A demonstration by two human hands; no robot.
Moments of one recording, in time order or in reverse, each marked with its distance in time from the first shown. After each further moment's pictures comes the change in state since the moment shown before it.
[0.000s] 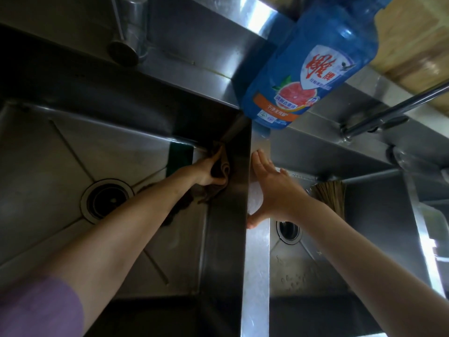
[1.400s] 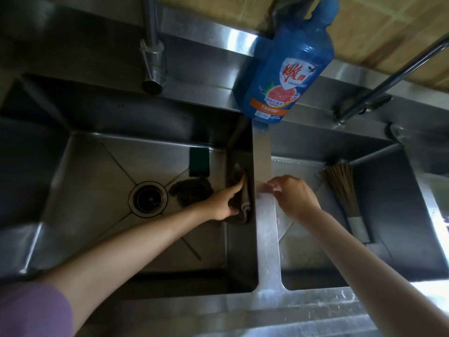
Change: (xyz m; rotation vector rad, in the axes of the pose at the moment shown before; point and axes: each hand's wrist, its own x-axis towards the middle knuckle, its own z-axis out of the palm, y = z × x) left_hand -0.148 0.040 0.037 -0.143 -0.123 0.077; right_hand -0.063 -0.006 0.030 0.246 0.293 0.239
